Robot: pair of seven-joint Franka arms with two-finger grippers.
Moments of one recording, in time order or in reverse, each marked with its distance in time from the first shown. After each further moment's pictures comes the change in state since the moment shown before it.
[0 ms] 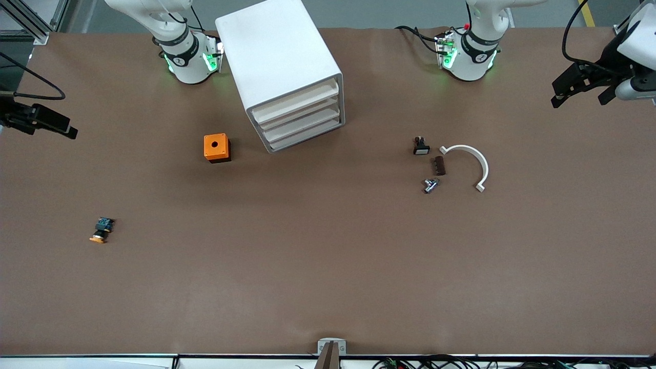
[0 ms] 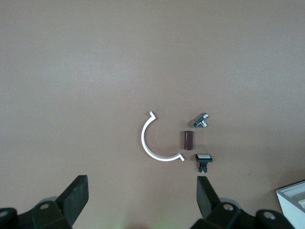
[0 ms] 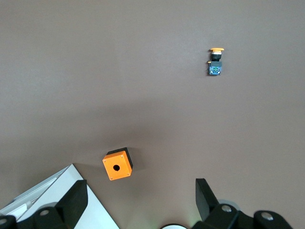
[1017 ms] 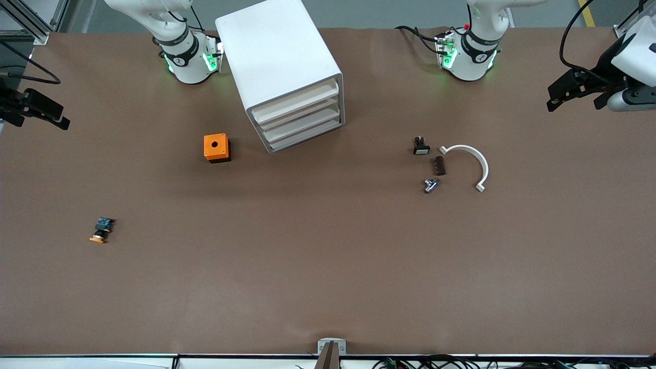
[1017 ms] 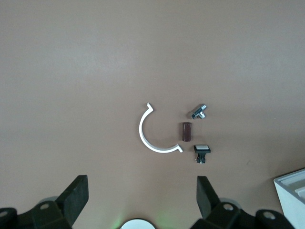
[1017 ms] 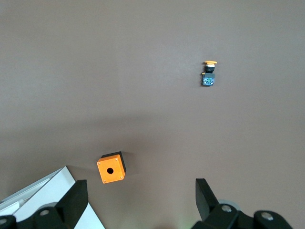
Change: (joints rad) left arm -0.009 0.065 -0.004 0.073 0.000 -0.080 0.000; right arm 0.011 -0.053 0.016 -0.014 -0.042 0.020 -0.027
